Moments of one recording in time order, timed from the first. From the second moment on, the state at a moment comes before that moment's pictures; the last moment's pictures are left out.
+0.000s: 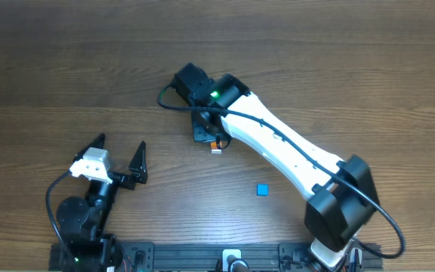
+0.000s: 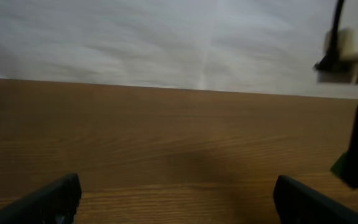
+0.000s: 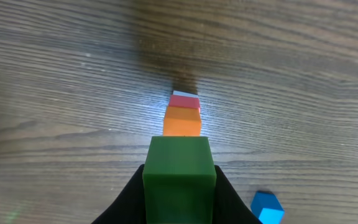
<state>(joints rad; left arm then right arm) 0.00 0.01 0.01 -0.06 0.24 -0.15 0.76 1.87 1.62 -1.19 0.06 0.63</state>
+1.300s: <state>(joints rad) 0.00 0.01 0.01 -0.06 0.24 -0.15 0.77 1.92 1.55 -1.12 0.06 0.71</state>
